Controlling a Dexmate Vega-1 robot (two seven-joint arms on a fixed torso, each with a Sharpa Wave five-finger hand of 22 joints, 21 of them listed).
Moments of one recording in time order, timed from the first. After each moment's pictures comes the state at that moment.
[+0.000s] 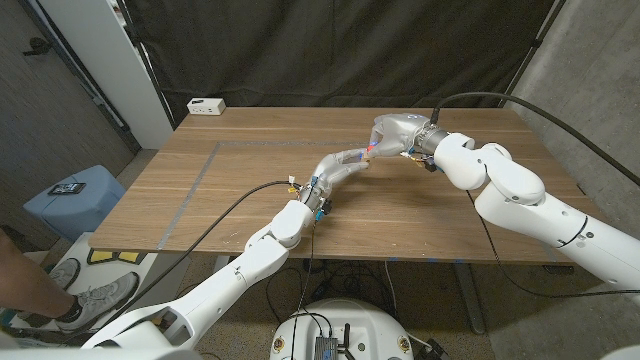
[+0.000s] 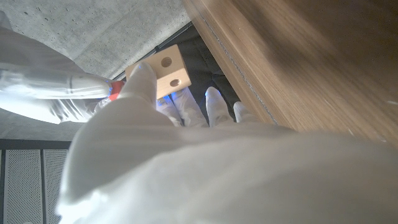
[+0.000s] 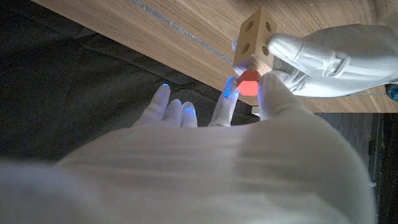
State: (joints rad) left arm 0.83 0.34 0.66 -1.36 -0.16 -0.38 0.17; left_hand 1.01 0.07 0.25 -0.15 0.17 0.80 -0.20 0.19 0.18 0.79 -0.21 0.20 0.39 0.41 -0.04 0.21 0.19 0.09 0.12 0.19 0.18; right arm -0.80 -0.93 -0.57 -2.24 -0.64 -0.44 0.30; right_hand 0.77 -0.11 0.51 -0.16 0.19 0.68 -0.06 0.75 0.22 0.21 0.14 0.25 0.27 0.18 0.11 0.21 0.21 0.35 0.11 0.20 0.17
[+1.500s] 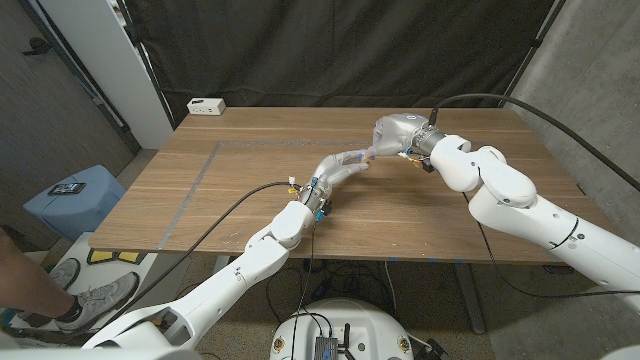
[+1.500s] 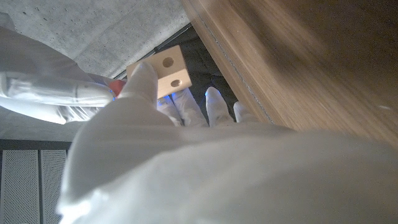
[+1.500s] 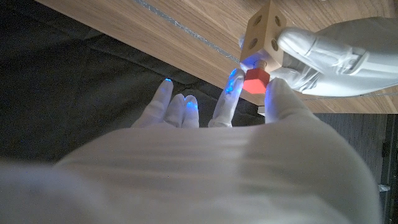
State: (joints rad) left arm 0.83 0.34 0.67 -1.36 -0.17 -0.38 0.17; left_hand 1.01 0.08 0.25 -0.15 0.17 0.80 -0.20 0.19 0.18 0.78 -0.21 0.21 0.39 0.41 -0.04 0.21 0.19 0.09 0.12 0.19 0.18; right arm -0.79 -0.91 -0.60 -2.22 -0.69 -0.48 0.28; right_hand 0.72 -0.10 0.48 -0.13 0.18 0.81 -0.05 0.84 0.26 0.31 0.12 0.27 0.26 0.26 0.08 0.24 0.22 0.43 0.09 0.21 0.17
